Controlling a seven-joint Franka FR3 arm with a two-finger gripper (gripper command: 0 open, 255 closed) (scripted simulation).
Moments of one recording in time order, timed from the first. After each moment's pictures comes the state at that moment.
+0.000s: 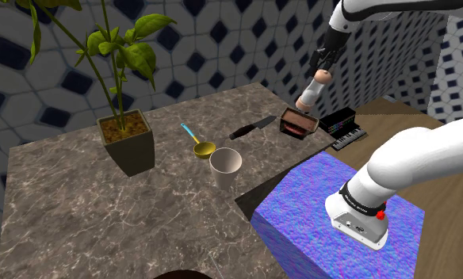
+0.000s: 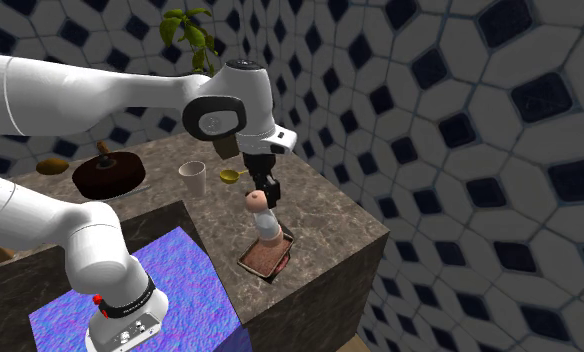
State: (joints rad) arm -0.21 -0.53 -0.25 -2.35 -0.11 1.90 -0.11
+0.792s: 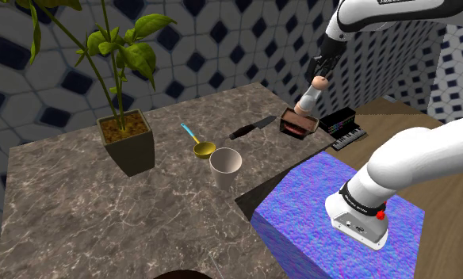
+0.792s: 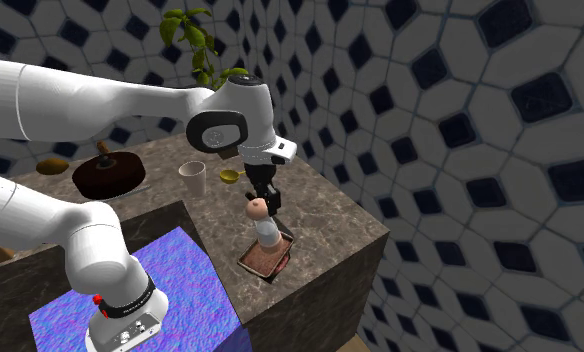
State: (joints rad) arm -0.21 -0.52 -0.26 -2.42 -0.12 1.97 -0.11
